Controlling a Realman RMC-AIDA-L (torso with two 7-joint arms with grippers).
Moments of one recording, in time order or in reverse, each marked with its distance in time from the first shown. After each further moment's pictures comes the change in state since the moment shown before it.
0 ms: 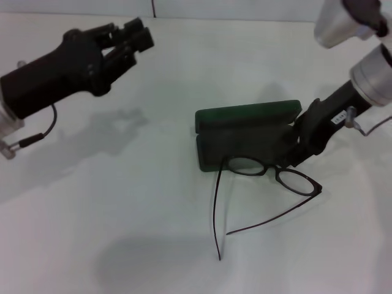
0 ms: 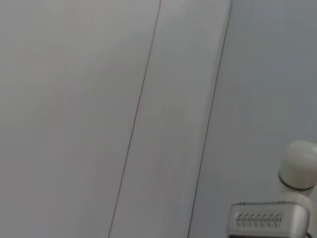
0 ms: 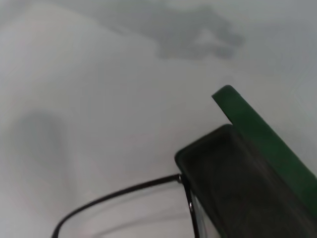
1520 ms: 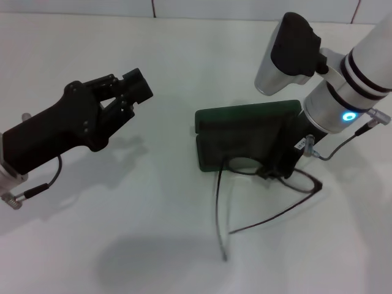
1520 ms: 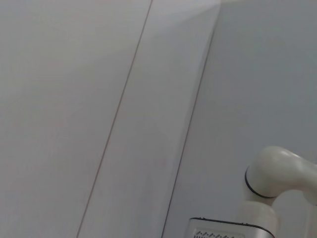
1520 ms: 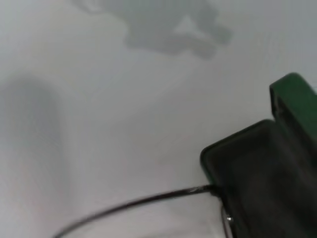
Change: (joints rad) left arm 0.035 -0.005 -0.015 -0.209 -0.005 0.149 0.148; right arm 0.006 0.125 -0.107 -0.061 -0.160 0.088 0.099
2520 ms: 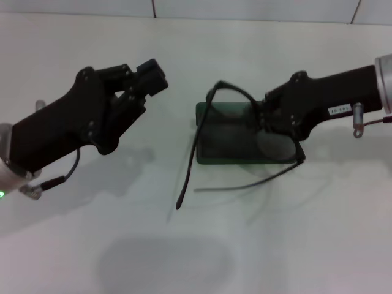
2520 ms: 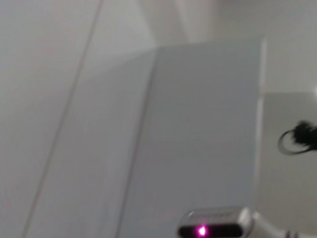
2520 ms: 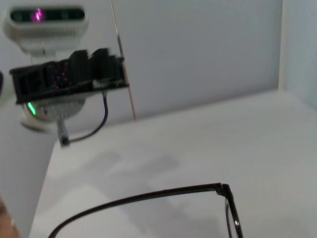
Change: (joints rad) left arm -0.088 -0.002 0.004 -0.116 -0.046 0.164 0.115; right arm -0.364 -0.005 0.348 -0.317 0.401 -0.135 -0.387
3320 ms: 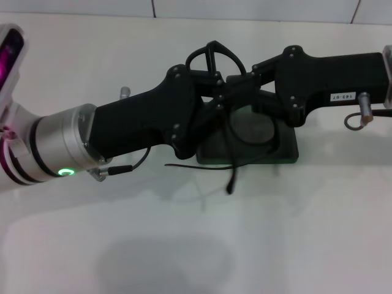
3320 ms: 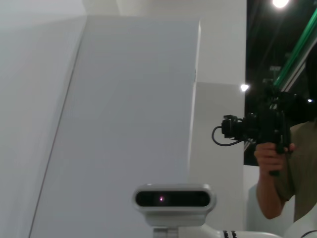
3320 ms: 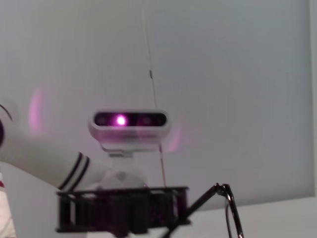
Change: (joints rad) left arm -0.239 -0.003 0.146 -0.183 0.001 -0.004 0.072; right arm -0.014 -0.001 0.031 0.152 0.323 -0.055 -0.272
